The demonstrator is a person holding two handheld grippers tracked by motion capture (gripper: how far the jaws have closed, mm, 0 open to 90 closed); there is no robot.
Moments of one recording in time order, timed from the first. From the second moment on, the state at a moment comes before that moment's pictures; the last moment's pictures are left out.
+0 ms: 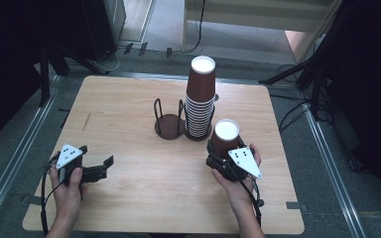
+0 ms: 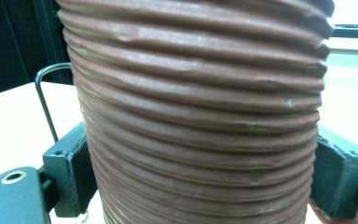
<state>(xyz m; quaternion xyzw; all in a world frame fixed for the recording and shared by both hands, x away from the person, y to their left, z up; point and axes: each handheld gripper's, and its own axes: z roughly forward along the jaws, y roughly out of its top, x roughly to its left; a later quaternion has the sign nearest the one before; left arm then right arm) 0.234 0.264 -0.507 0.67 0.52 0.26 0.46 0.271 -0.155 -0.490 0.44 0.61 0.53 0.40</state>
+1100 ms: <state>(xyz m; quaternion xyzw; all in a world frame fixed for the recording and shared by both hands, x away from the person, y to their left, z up) 0.249 0.162 -0.459 0.75 0.39 0.18 0.51 0.259 -0.112 -0.516 0.36 0.65 0.51 0.44</state>
